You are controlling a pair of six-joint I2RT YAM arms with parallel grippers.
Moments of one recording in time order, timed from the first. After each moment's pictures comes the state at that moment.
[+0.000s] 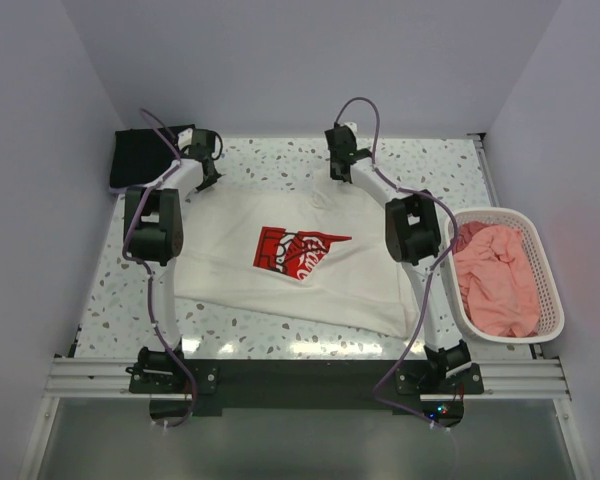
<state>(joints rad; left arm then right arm) -0.08 2.29 1.77 -0.40 -0.37 -0.59 0.39 2.54 2.20 -0.47 0.37 0.27</state>
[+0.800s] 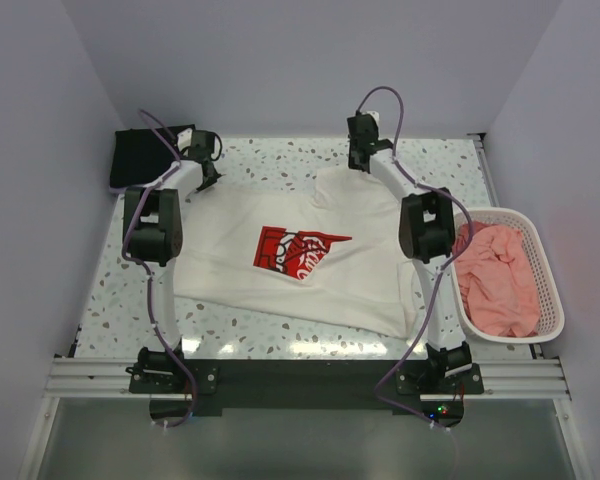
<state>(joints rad) -0.08 2.28 1.74 -0.35 -0.37 -0.59 0.31 2.48 2.19 -0.48 0.35 0.26</state>
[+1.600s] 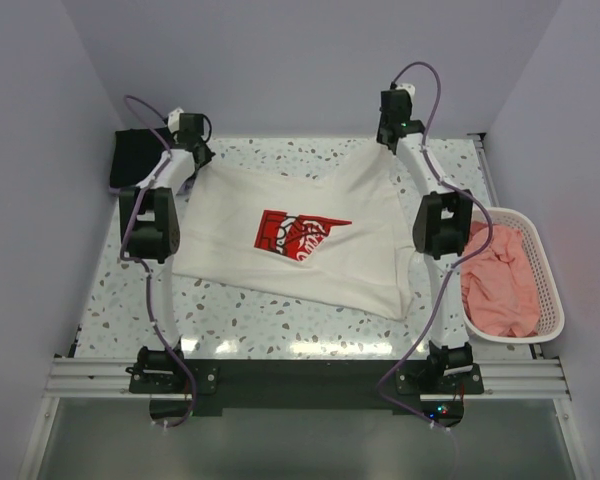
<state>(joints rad) -0.04 2.32 1.90 -0.33 -0.29 -0.59 0.18 2.48 2.38 -0.54 0.37 0.22</state>
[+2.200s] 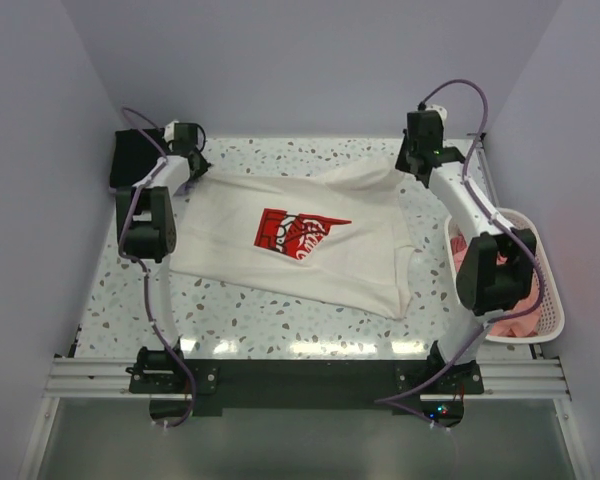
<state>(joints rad) 0.00 2.33 1.86 -0.31 -0.23 -0.59 0.17 1.84 1.64 -0.49 0.32 0.33</state>
